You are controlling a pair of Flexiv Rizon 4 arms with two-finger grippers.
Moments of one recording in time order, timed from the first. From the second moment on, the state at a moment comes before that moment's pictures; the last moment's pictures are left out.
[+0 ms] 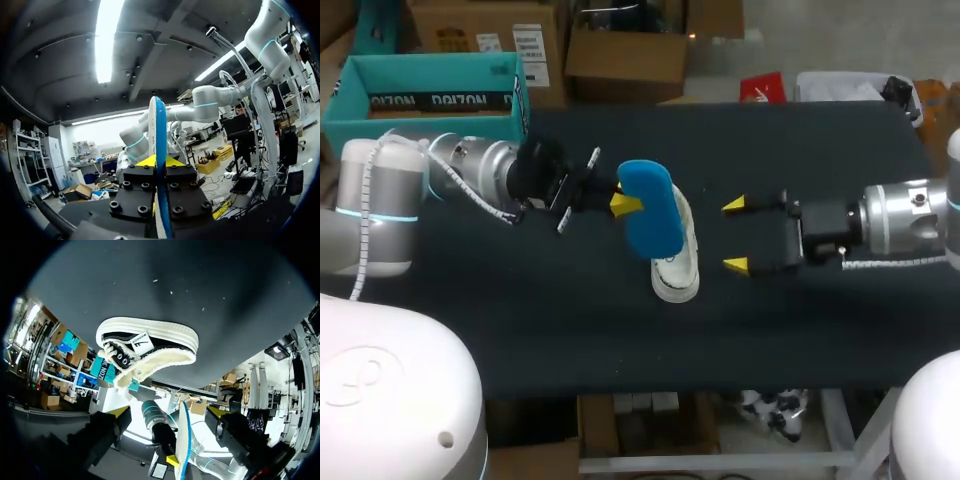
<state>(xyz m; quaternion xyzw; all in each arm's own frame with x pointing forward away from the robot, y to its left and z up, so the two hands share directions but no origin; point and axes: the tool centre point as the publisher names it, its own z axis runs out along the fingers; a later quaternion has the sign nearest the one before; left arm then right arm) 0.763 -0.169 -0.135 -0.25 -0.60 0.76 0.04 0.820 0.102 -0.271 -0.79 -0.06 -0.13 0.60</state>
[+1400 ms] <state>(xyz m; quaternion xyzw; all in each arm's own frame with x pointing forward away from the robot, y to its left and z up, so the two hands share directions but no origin) 0.811 -0.213 -0.206 -0.33 -0.52 0.78 -0.02 0.835 0.139 -0.283 -0.75 -0.06 -0.18 0.64</state>
